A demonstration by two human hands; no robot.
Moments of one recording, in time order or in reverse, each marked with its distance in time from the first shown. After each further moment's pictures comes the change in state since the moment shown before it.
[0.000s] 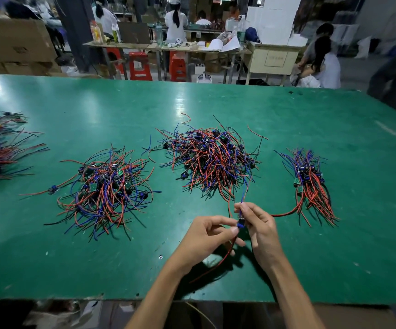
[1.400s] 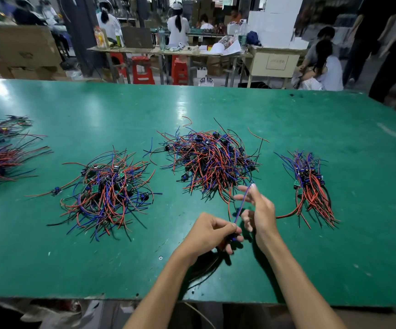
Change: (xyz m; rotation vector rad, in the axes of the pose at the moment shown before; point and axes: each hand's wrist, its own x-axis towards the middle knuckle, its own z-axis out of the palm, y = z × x) left_hand 0.024 -0.001 0.002 0.146 0.070 -0.166; right_hand 0.041 -0.014 0.007 -0.183 0.222 0.056
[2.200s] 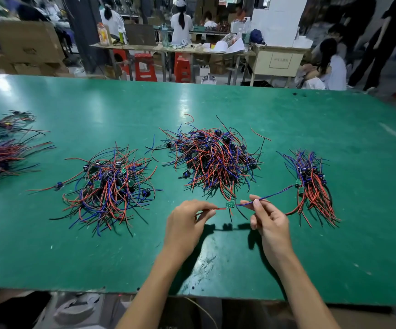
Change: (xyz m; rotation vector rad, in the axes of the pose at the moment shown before) left_hand -0.019 -0.005 -0.033 0.713 0.549 0.488; right_hand -0.019 0.026 -0.029 0.226 -0.059 -0.104
